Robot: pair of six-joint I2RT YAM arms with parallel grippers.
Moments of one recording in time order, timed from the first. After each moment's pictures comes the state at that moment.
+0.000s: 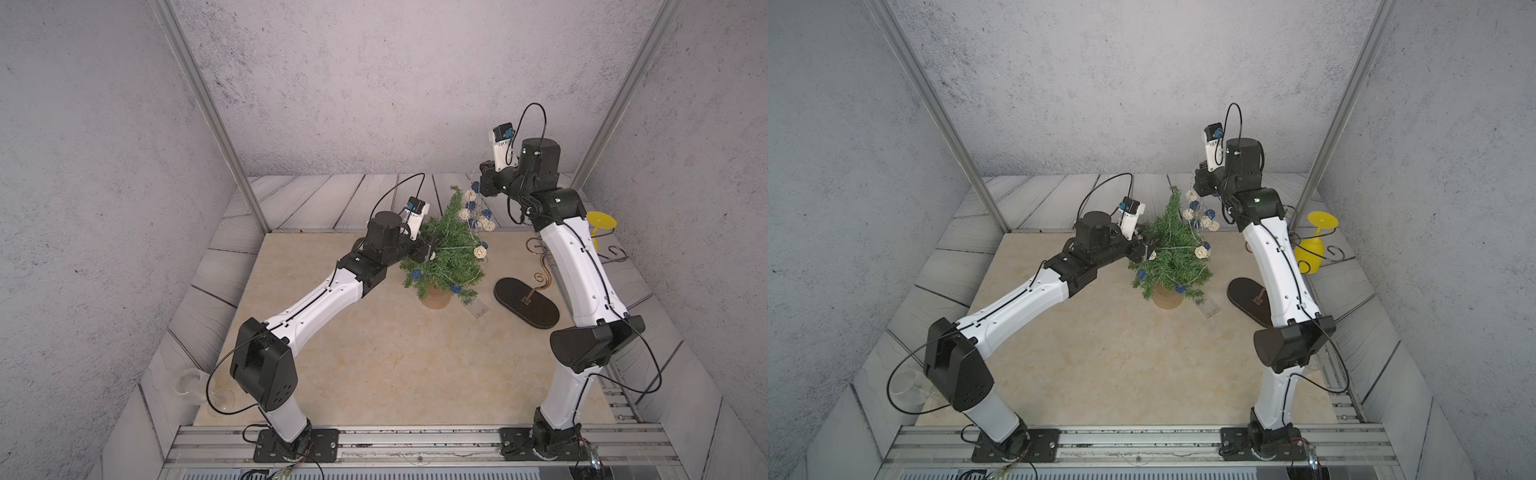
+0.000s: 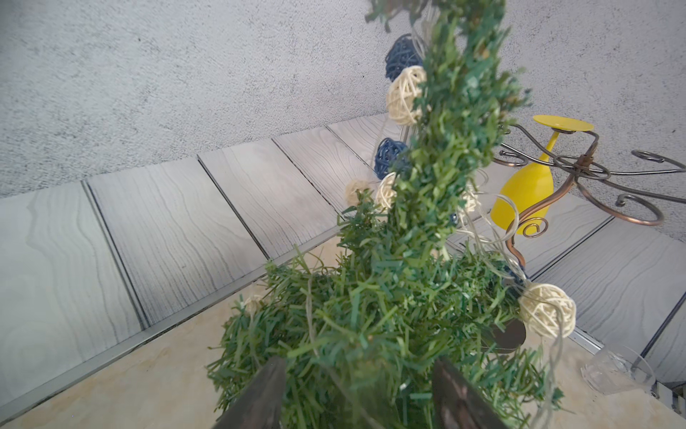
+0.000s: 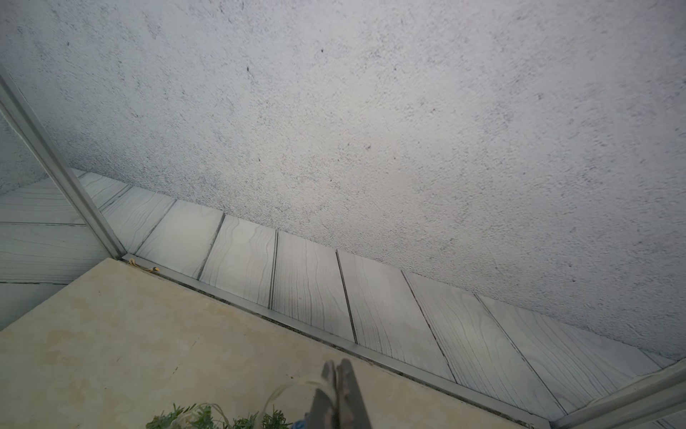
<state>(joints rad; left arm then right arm) -0.66 1.68 1.50 -0.05 0.17 -0.08 0.28 1.89 2.34 -0.69 -0.10 -0.10</state>
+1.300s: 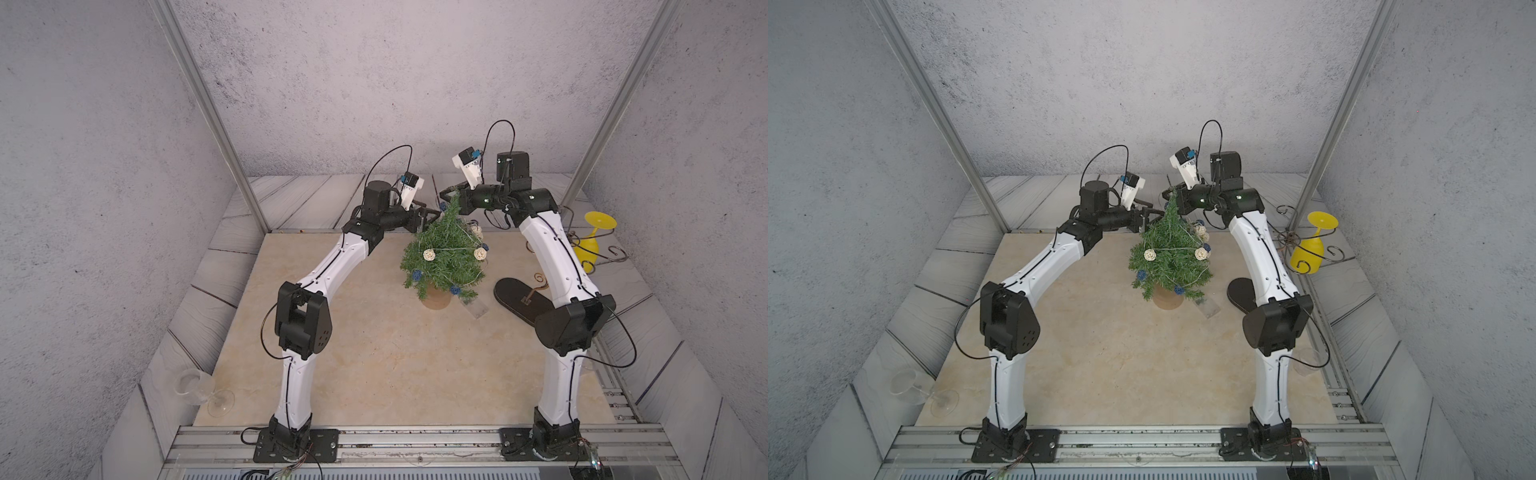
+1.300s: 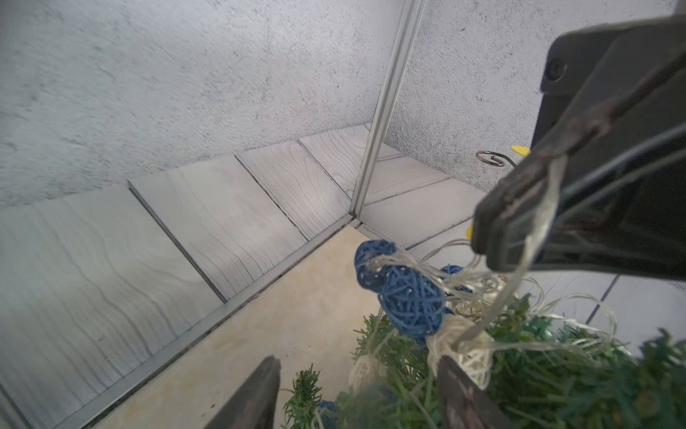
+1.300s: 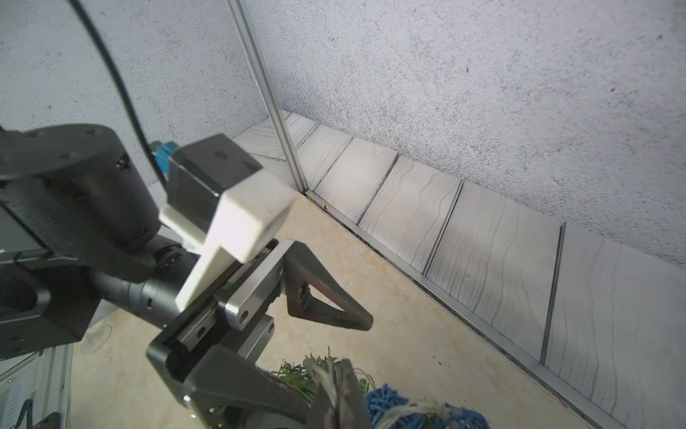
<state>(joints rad) -0.47 2.13 2.05 -0.12 0.64 -0.12 0.28 2.05 2.38 -0.78 -0.70 -0.12</state>
